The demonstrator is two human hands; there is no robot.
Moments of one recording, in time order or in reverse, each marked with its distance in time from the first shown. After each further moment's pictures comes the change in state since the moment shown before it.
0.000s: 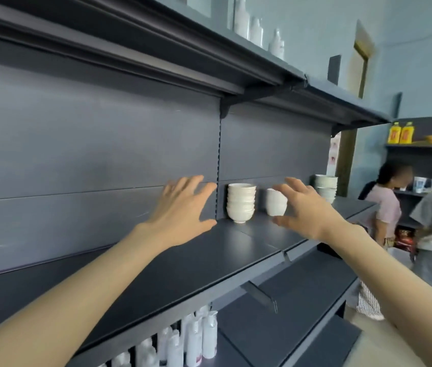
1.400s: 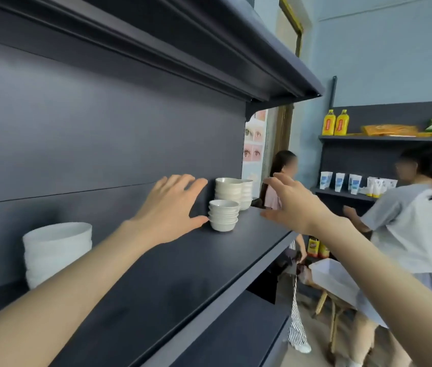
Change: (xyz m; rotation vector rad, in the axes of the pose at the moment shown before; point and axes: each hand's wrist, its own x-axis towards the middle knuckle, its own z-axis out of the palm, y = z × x) left_hand 0.634 0.360 0.410 -0.109 0.083 0.172; right_hand 0.347 0.707 0.121 -0.214 0.020 0.122
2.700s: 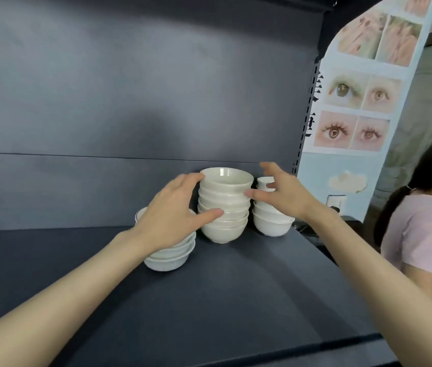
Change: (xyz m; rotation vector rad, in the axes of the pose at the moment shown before) left_hand 0.316 0.084 0.325 -0.107 0.116 -0.694; right_hand 0.420 0.261 0.318 0.931 -0.239 -0.503
